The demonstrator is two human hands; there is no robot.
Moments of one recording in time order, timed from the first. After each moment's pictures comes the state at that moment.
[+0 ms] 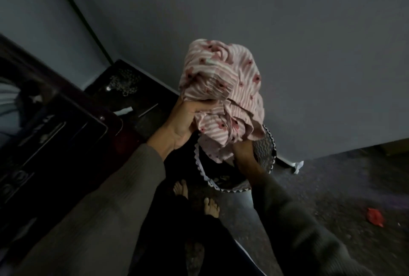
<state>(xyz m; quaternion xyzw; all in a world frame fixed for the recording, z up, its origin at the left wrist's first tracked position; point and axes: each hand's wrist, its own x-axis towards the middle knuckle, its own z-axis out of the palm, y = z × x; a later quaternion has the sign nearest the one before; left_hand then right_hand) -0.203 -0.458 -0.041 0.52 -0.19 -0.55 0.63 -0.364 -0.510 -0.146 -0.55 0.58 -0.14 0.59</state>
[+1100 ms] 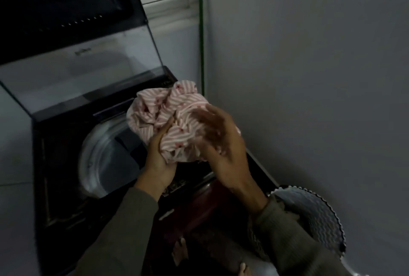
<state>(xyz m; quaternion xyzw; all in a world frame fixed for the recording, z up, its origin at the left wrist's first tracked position) -0.049 -0.207 0.112 0.46 0.06 -0.30 0.83 -0.139 -0.319 0.120 -0.69 0.04 -0.25 0.67</state>
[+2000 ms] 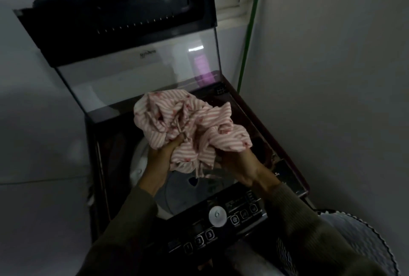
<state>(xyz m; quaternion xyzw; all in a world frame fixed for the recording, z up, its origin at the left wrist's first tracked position) 0.102 -0.068 0.075 0.63 0.04 -0.18 0.75 0.026 -0.238 0.077 -0.48 0.15 0.10 0.86</state>
